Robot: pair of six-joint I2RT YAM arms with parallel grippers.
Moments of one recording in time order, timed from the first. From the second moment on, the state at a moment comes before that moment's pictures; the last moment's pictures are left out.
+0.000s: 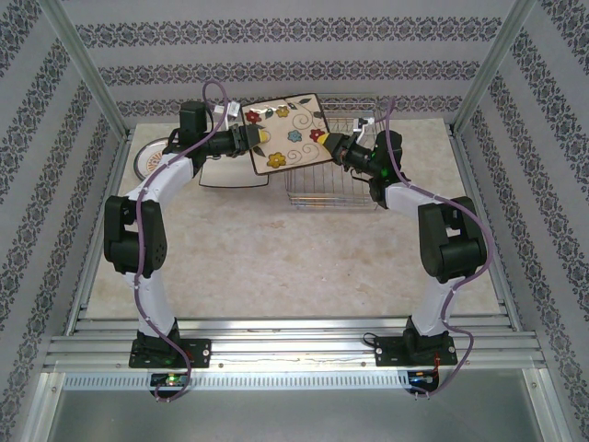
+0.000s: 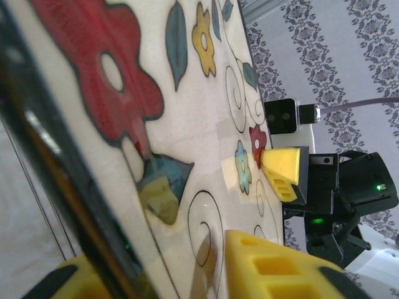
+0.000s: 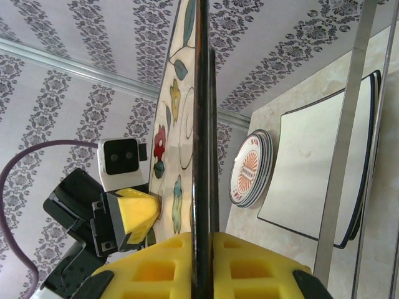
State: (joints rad) left arm -0.10 1.94 1.57 -0.06 0.98 -0.65; right arm 0.19 1.87 1.16 0.72 -0.79 1.23
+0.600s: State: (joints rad) left arm -0.10 1.97 1.56 -0.05 0.96 -0.77; right arm 0.19 1.86 1.28 0.43 -0.73 1.08
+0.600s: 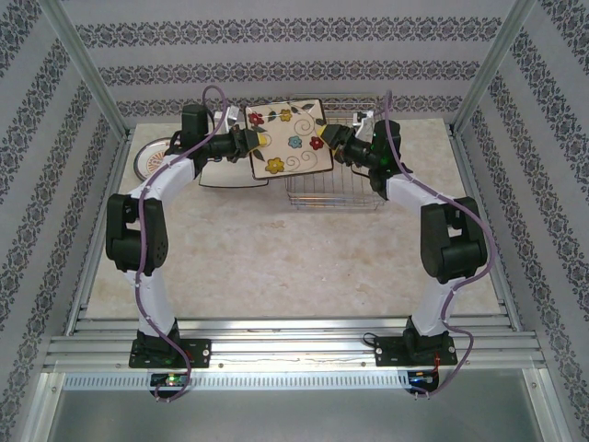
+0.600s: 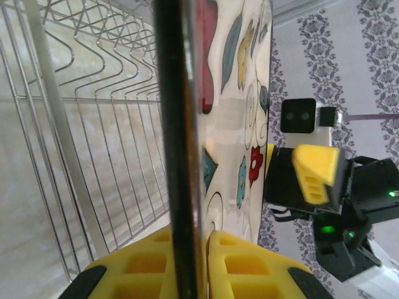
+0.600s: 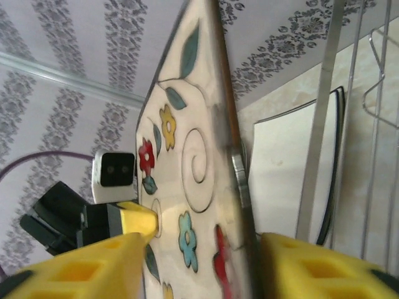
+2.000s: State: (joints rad) left arm -0.03 1.72 1.02 0.37 0.03 -1.24; right arm 0.18 1.98 2.20 -1.40 0.12 0.17
